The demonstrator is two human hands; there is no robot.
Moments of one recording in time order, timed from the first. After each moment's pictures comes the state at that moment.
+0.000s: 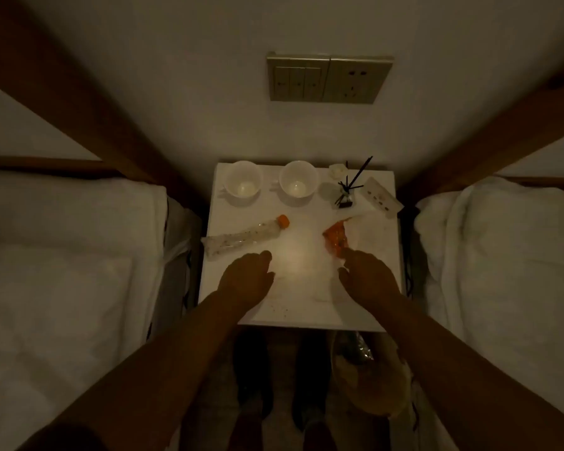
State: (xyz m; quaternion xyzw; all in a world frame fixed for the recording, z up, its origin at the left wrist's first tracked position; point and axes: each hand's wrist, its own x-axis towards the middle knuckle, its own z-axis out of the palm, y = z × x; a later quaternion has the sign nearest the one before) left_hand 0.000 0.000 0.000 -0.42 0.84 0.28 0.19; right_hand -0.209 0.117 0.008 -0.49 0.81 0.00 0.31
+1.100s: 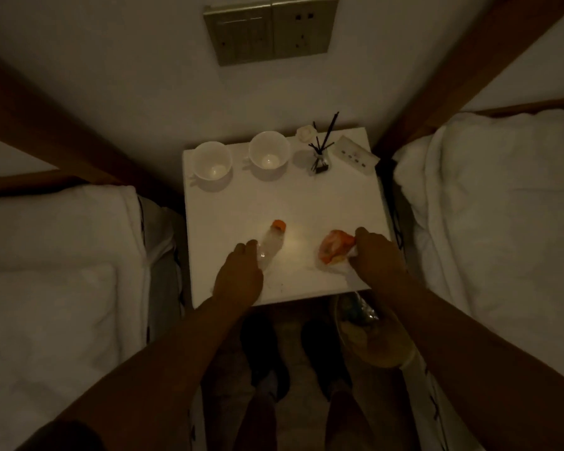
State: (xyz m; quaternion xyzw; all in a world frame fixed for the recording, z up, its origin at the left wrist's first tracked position) left_hand 0.017 0.036 -0.021 -0.45 0.82 0.35 0.11; right_hand -0.208 0.174 -0.015 -0.38 0.88 -0.01 0.28
